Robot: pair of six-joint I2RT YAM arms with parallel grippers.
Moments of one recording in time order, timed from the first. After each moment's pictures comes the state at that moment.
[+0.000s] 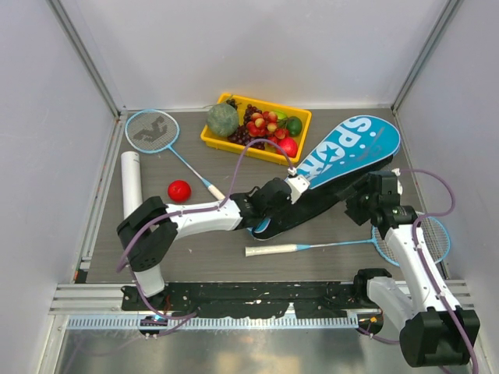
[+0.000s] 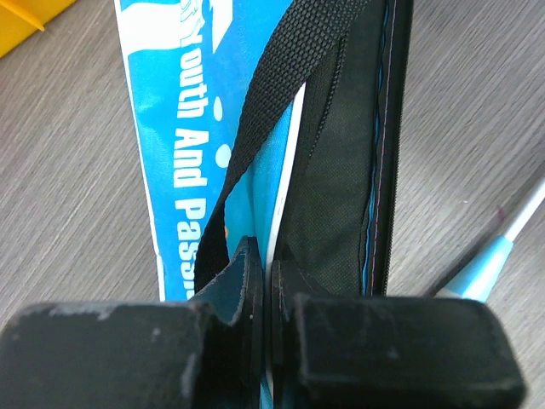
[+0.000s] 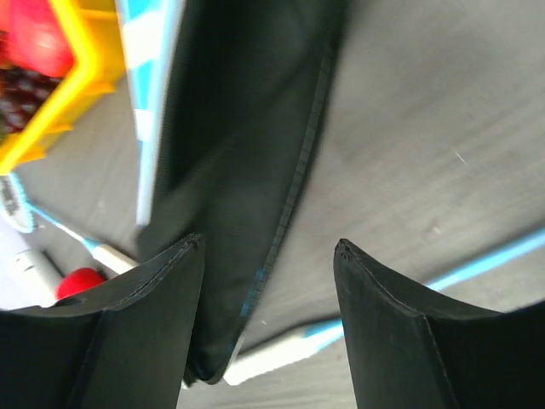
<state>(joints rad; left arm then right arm) -1.05 1.78 1.16 -0.08 -0.19 -0.02 0.03 0.89 0.70 -0.59 -0.06 0.96</state>
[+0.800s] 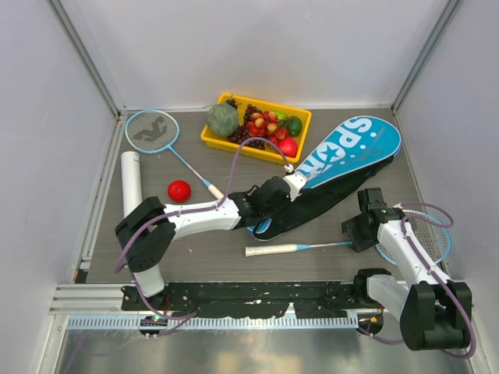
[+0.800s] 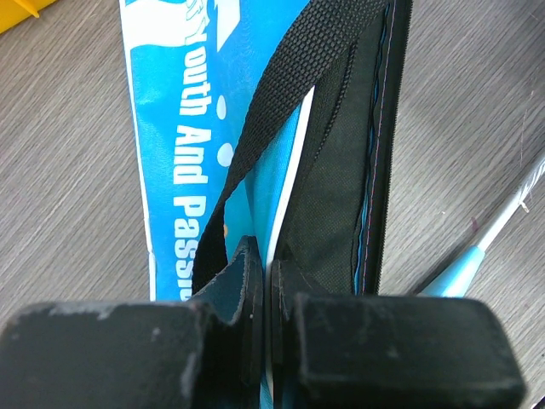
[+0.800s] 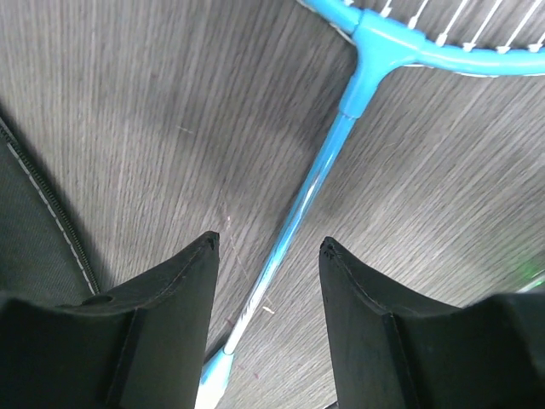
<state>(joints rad) -1.04 1.75 1.16 -0.08 -0.17 -0.11 0.03 1.00 0.54 -0.84 0.13 1.19</state>
